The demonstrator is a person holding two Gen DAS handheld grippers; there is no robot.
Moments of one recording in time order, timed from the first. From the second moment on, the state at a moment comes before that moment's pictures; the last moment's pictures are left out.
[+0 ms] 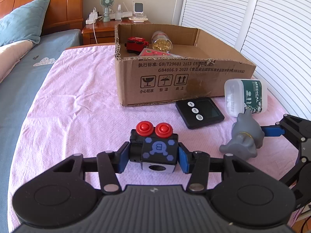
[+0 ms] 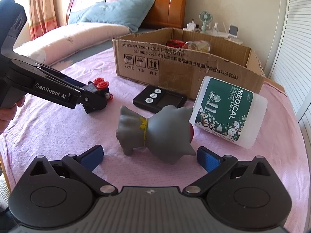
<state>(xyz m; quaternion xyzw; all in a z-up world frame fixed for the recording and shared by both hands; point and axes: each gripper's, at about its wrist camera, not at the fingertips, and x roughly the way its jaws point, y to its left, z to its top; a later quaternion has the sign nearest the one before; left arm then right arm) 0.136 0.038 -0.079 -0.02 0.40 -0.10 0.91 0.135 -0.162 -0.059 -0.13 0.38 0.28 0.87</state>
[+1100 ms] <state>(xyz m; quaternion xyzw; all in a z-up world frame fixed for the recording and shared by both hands) 0.137 0.034 -0.080 -0.03 0.40 -0.11 0.91 0.151 -0.150 -0.052 -0.15 0.40 0.27 0.86</state>
